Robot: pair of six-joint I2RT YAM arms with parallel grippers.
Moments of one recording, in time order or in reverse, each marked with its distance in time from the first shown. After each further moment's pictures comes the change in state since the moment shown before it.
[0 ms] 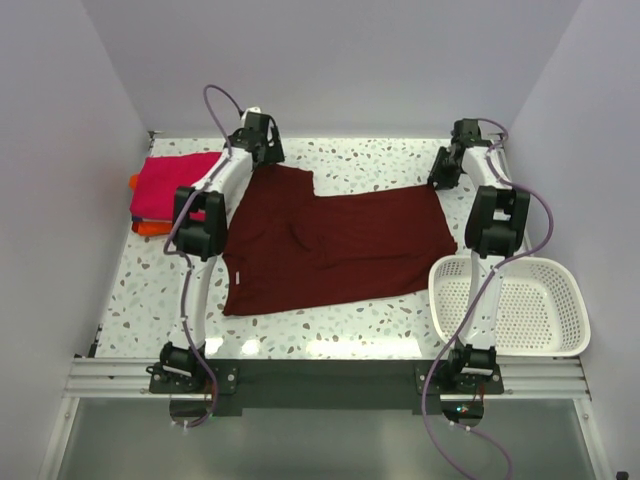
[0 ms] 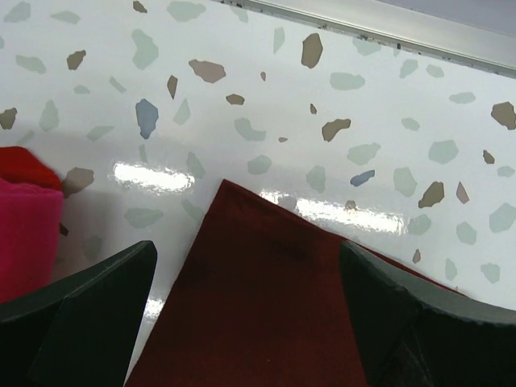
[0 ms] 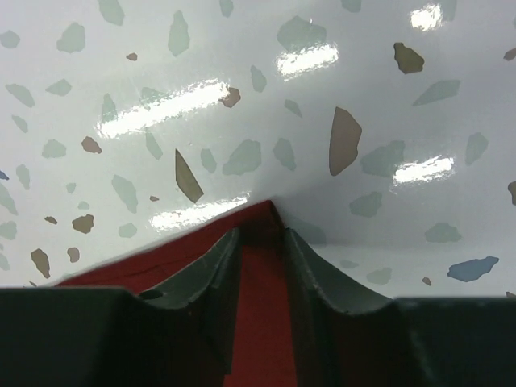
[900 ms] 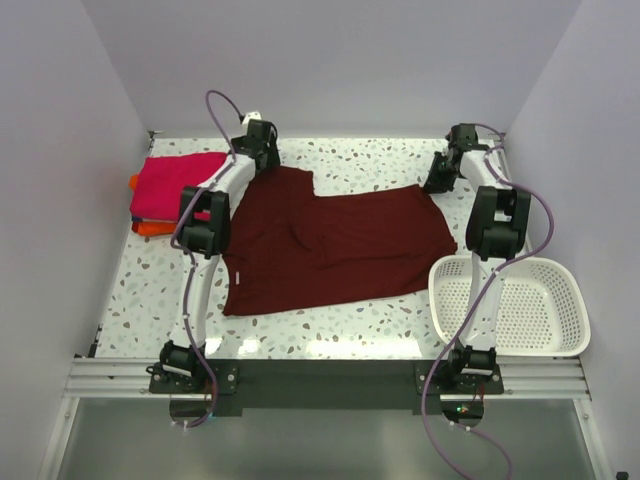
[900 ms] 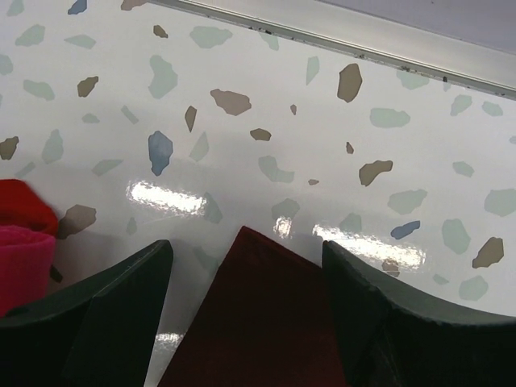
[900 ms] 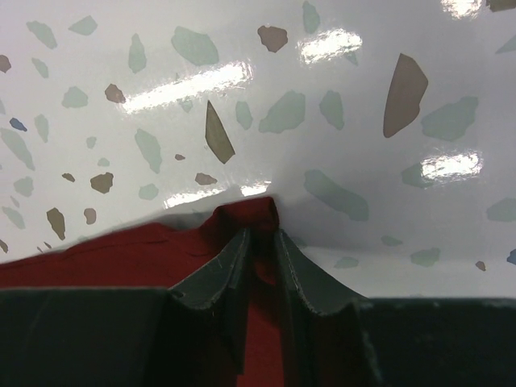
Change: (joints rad) left arm 0.006 0.080 -0.001 0.140 -0.089 0.027; right arm 0.013 -0.051 -0.112 0.041 -0.077 -0.005
